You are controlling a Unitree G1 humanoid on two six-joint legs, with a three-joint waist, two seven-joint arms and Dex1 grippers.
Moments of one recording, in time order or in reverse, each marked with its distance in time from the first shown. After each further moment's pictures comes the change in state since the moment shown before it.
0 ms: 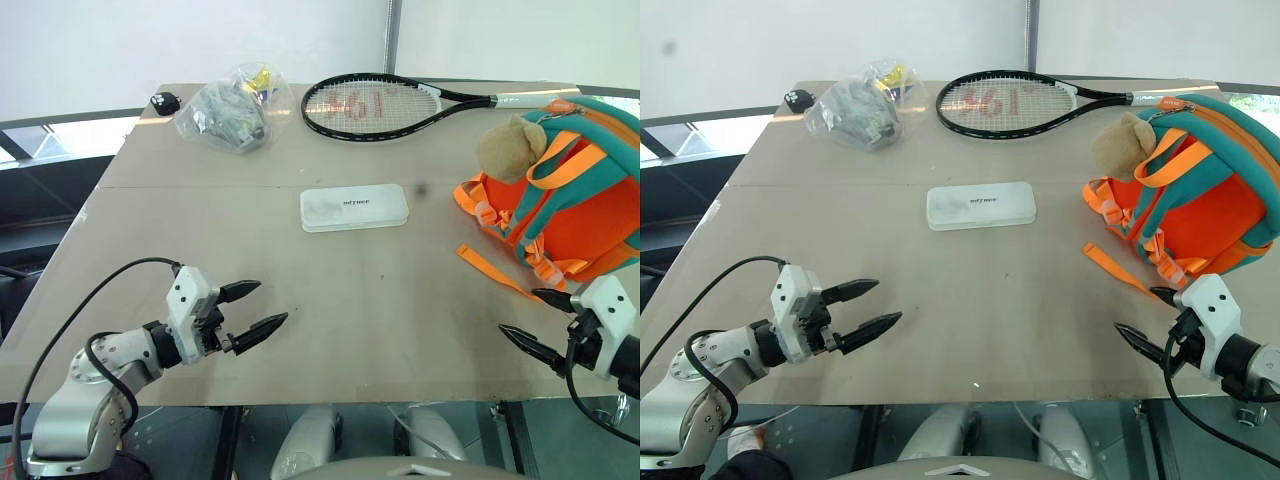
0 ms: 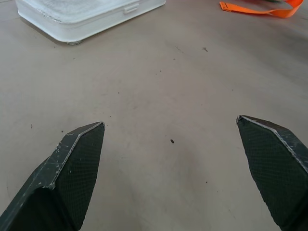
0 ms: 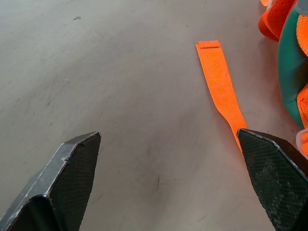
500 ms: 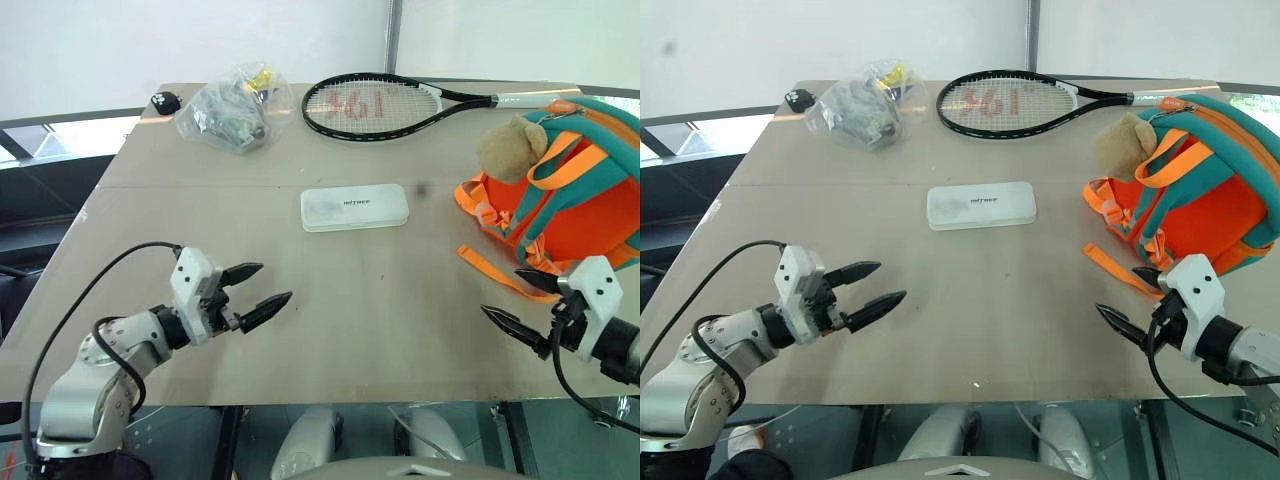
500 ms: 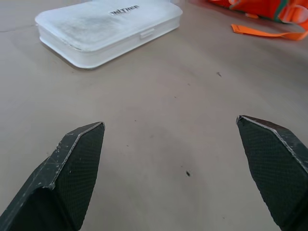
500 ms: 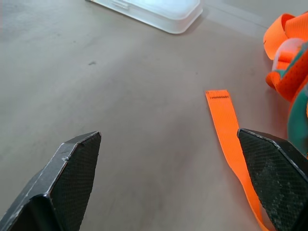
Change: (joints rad) left arm -0.108 -0.018 -0.016 -0.007 -0.036 0.068 0.102; right arm -0.115 0.016 0.043 -0.090 0.077 0.086 -0.103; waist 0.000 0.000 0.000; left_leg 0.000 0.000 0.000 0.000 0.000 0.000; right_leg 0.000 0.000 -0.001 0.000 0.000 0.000
